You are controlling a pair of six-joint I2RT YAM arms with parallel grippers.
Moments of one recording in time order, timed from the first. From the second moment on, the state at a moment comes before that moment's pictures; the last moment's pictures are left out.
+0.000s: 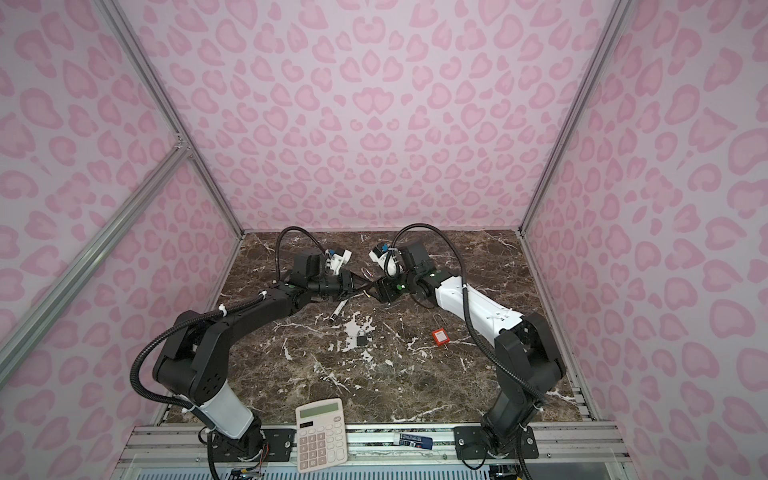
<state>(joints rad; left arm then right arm) -0.40 1.66 1.05 0.11 0.79 -0.84 0.51 1.62 1.24 -0.30 -0.46 0.04</state>
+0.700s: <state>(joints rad) -0.38 1.53 0.97 0.98 0.57 -1.21 0.39 1.53 1.11 0.57 -0.71 0.96</state>
